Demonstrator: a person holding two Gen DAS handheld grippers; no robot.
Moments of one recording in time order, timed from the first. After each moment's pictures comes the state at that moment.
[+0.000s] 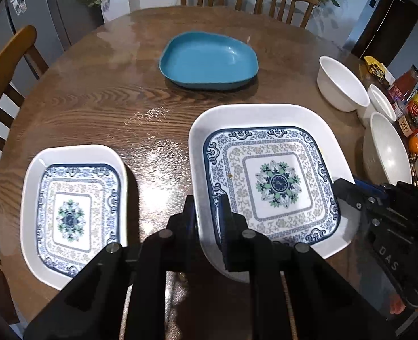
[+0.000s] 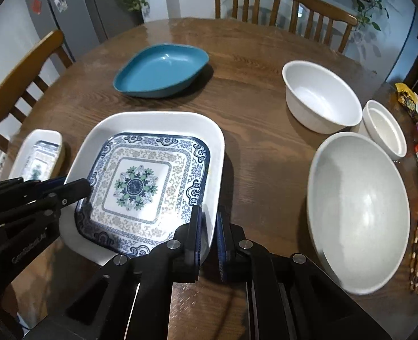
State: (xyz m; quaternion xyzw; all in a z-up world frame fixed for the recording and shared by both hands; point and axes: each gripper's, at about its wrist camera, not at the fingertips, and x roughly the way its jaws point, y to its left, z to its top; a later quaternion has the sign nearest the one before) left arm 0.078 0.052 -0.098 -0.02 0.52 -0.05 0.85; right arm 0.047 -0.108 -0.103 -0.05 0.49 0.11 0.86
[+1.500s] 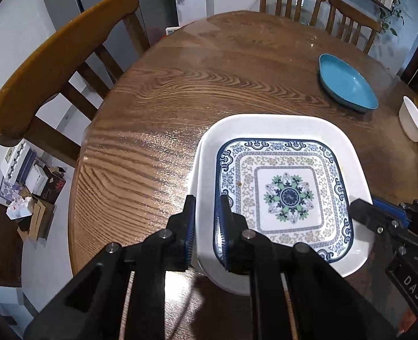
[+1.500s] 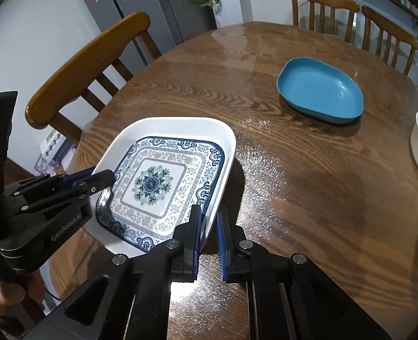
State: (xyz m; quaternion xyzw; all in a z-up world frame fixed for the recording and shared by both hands) left arm 0.037 0.216 -0.097 -0.03 0.51 0.08 0.85; right arm 0.030 0.054 -0.104 -0.03 0.49 0.25 0.83
